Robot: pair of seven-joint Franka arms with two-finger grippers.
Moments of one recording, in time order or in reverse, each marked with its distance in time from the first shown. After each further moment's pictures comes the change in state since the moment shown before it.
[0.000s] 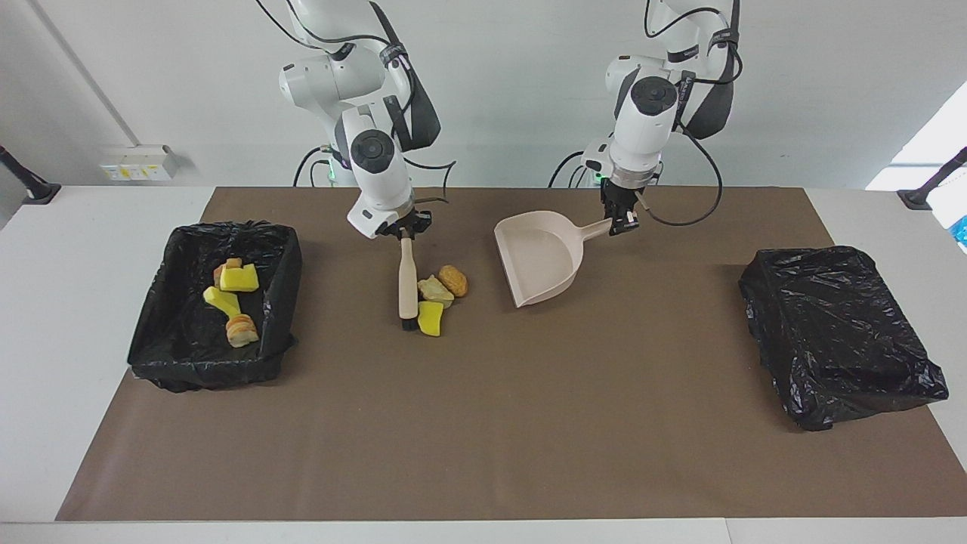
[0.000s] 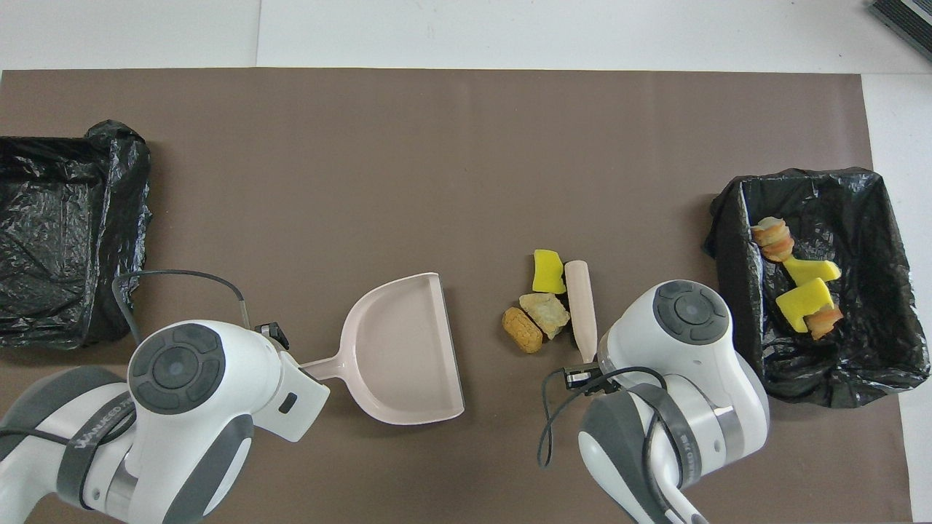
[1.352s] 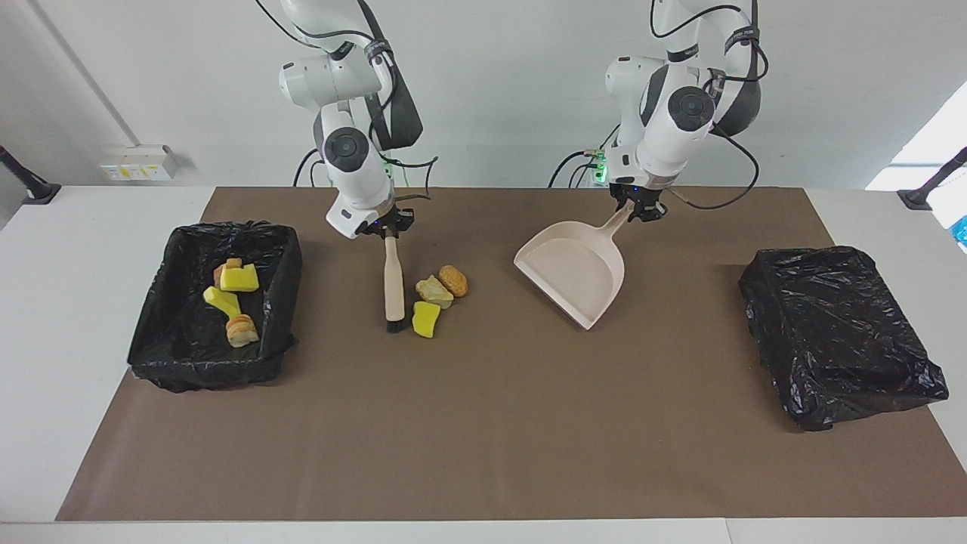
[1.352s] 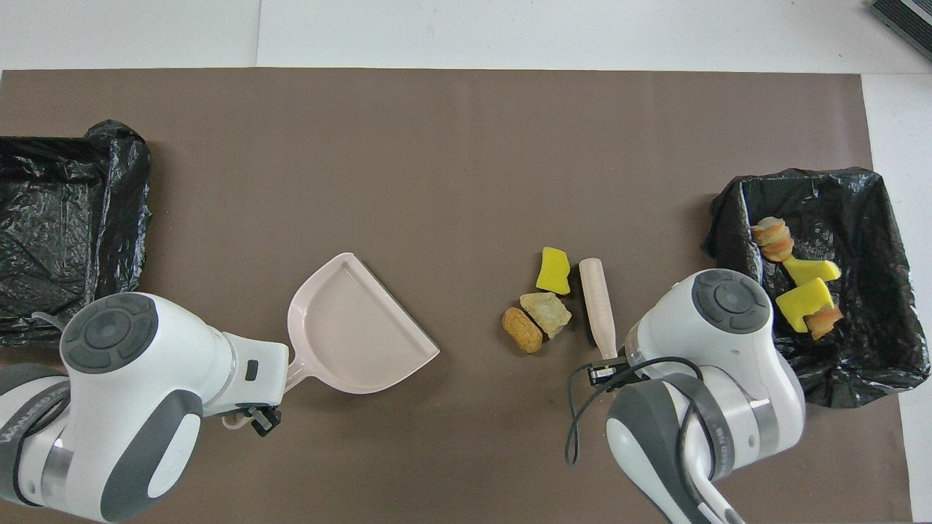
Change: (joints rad) left arm 0.084 -0.029 0.028 0.028 -0.110 -0.189 -0.373; right arm -0.043 -0.025 0.000 0.003 -0.014 -0.032 -0.056
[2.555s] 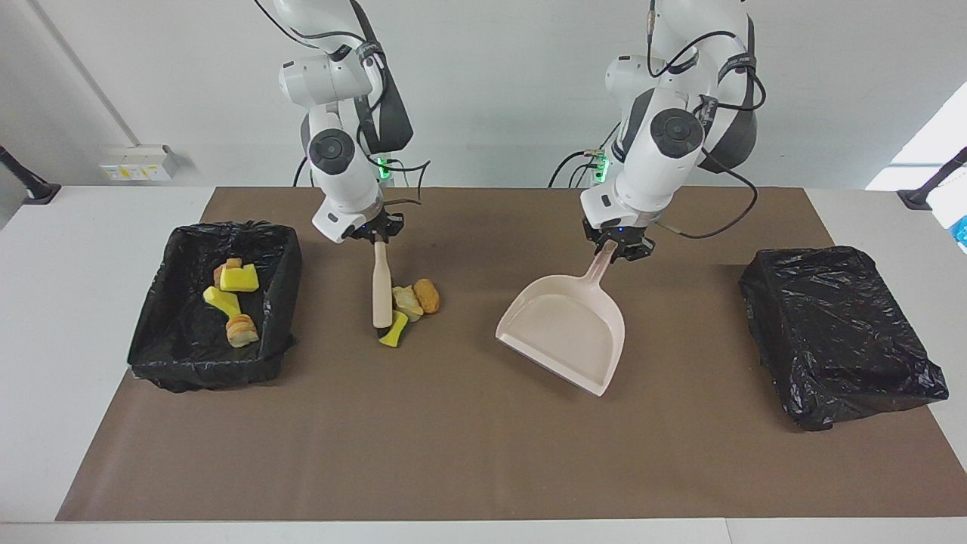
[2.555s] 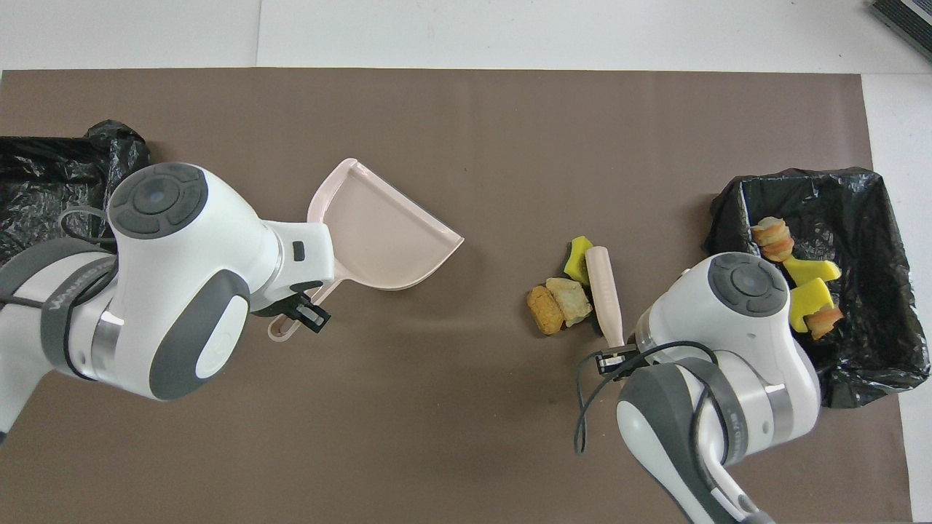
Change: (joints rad) left arm -0.029 0.281 -0.001 0.383 0.000 -0.032 -0.217; right arm -0.043 0.013 0.007 0.055 -0.003 -0.043 -0.064
